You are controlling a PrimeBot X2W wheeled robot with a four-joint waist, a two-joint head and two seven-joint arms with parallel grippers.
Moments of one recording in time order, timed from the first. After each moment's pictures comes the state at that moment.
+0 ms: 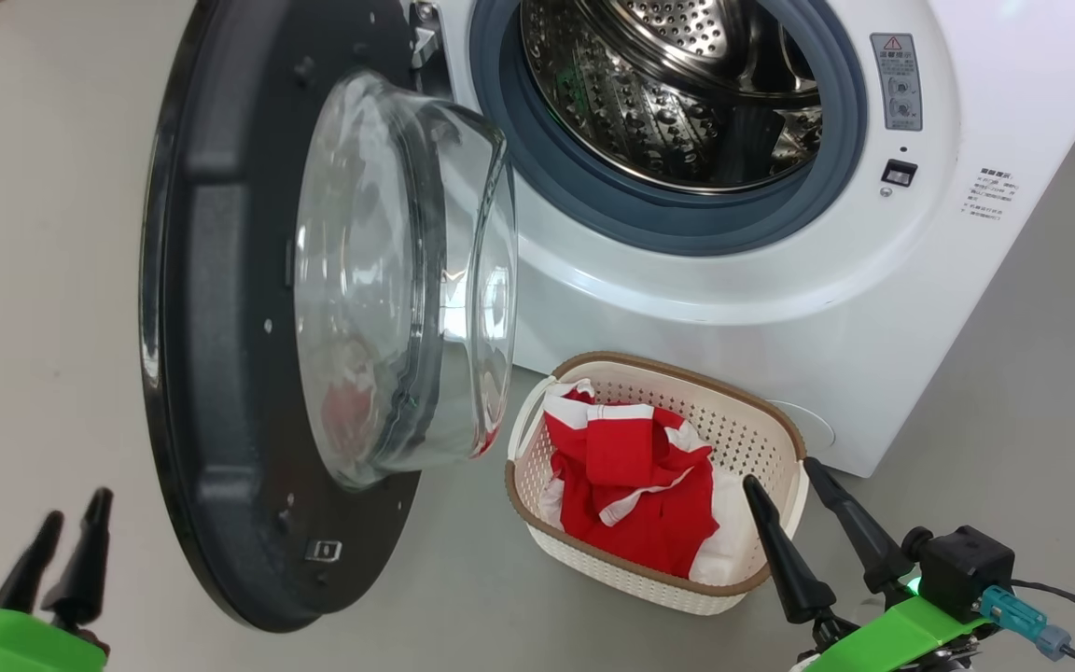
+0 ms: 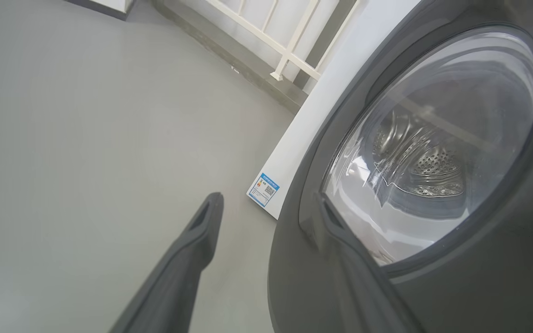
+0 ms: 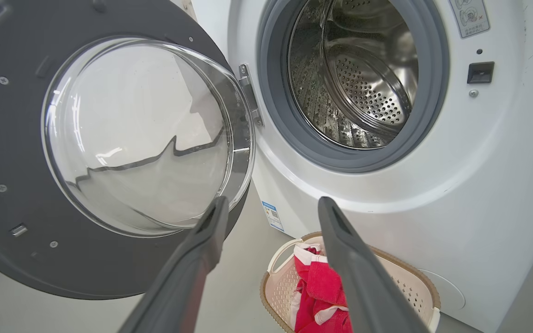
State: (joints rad) left arm -0.24 0.56 -0.32 0.51 -1.22 -0.13 -0.25; right arm -0.03 -0.12 0.24 0.22 0.47 0.12 -0.26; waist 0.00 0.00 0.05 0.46
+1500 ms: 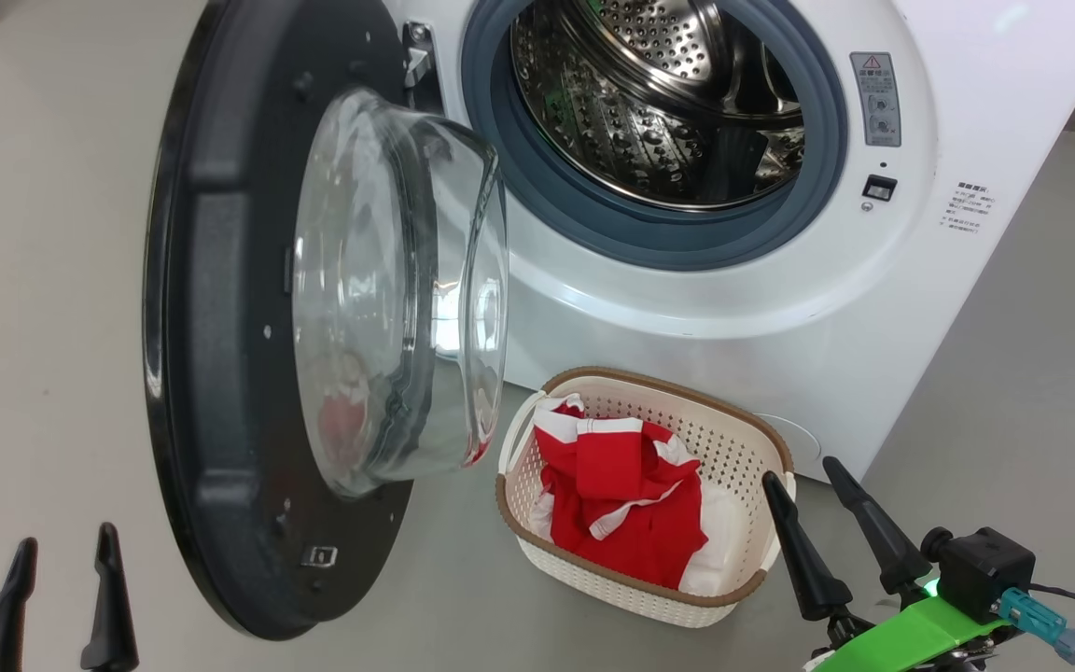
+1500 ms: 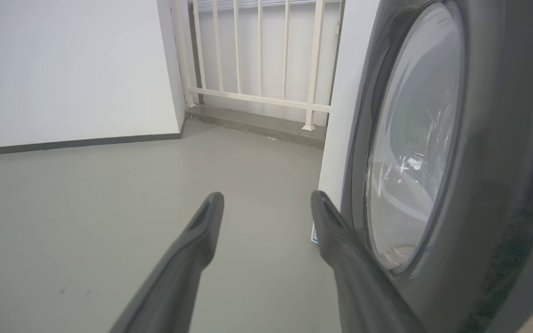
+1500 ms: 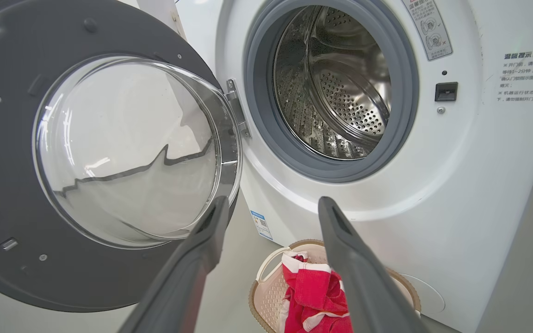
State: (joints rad) left arm -0.02 0.11 0.27 0.26 -0.21 -0.13 -0.25; right arm -0.02 -0.11 0.20 0.21 0.47 0.12 -0.26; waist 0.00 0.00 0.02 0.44
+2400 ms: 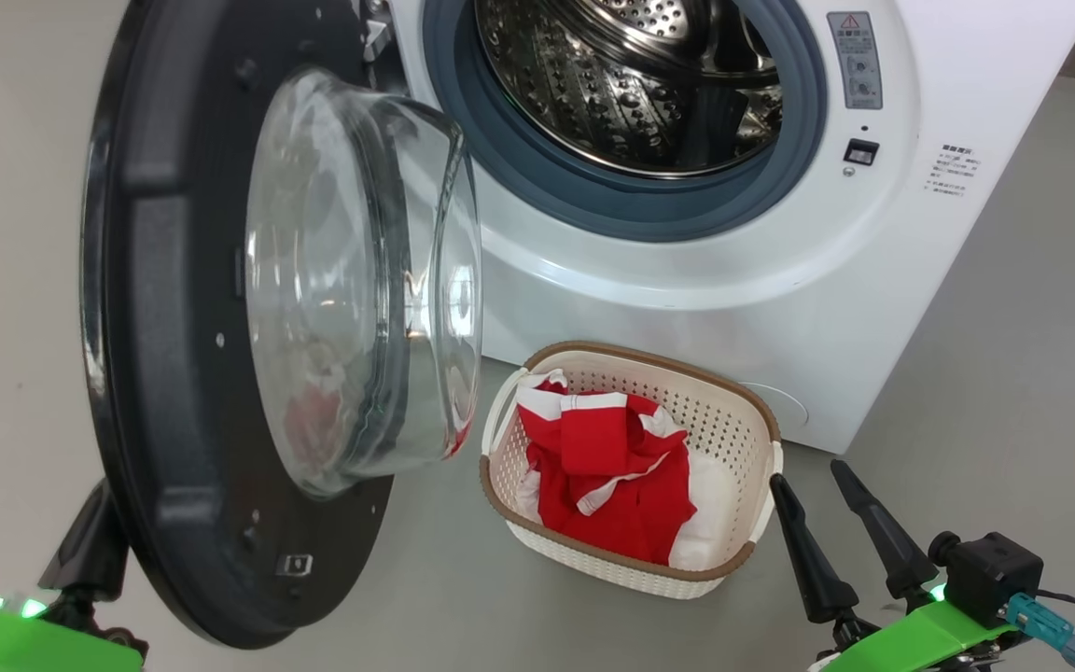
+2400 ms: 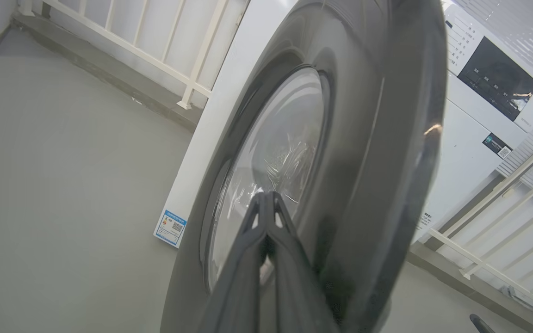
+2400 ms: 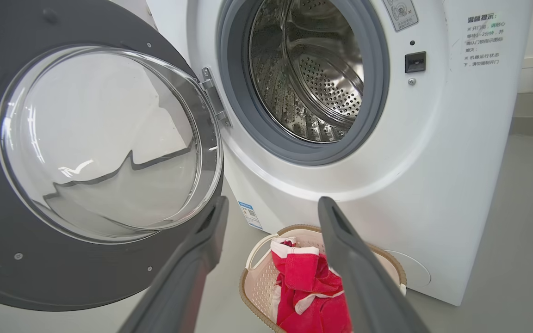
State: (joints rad) left arm -0.12 0.56 -0.22 0.10 -1.16 -0.13 -0.26; right arm 0.00 -0.10 0.18 0.20 0.47 0.12 -0.26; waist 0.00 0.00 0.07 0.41
